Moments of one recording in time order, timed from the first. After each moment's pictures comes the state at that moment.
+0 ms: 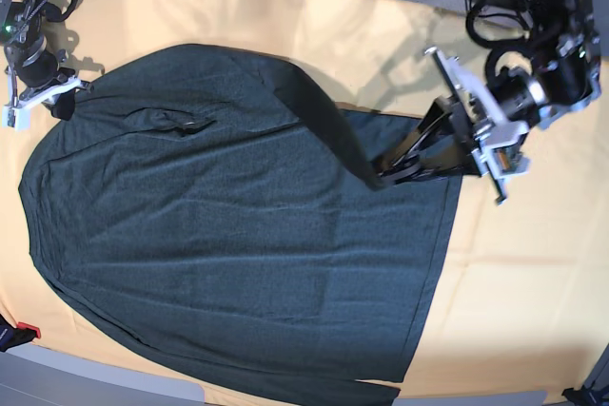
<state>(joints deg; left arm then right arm) 8.3 -30.1 -6.4 122.4 -55.6 -43.9 33.1 -20.0 18.0 32.8 92.6 31.4 25.1 -39.1</state>
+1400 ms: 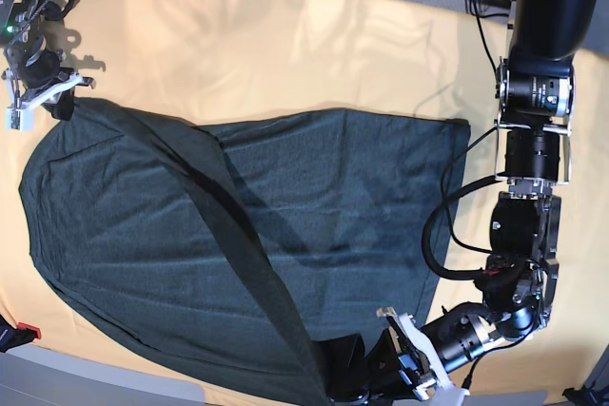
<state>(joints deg) -43.6 -19.0 13.3 75.5 -58.6 -43.9 35.8 -20.1 18.0 33.0 92.6 27.4 25.3 -37.8</state>
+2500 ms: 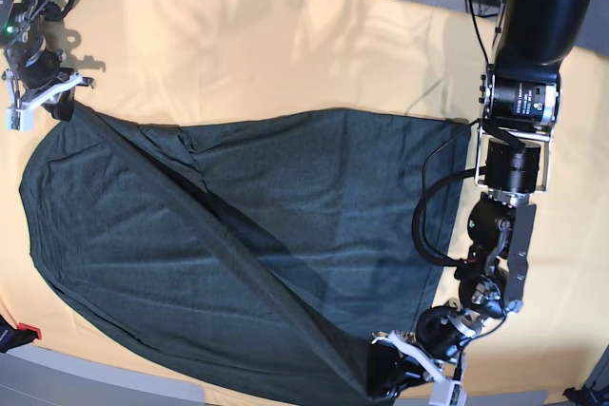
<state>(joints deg) -45.1 -15.2 13.3 53.5 -36.9 -31.5 13.5 -20.1 18.0 33.0 92.6 27.4 25.3 -37.8</state>
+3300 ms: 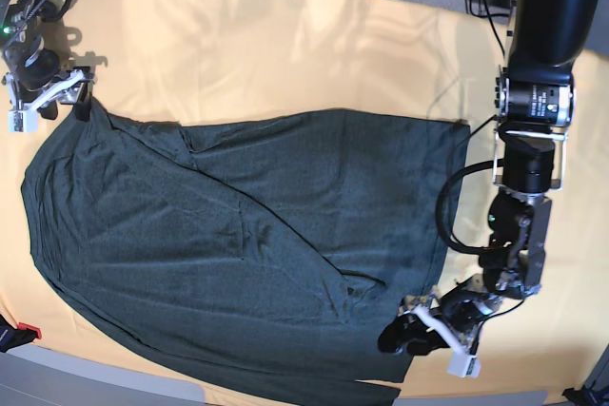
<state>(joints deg) -46.0 -19.3 13.2 44.0 -45.0 -36.1 26.8 -20.2 19.6 33.2 94.7 30.0 28.0 -38.0</state>
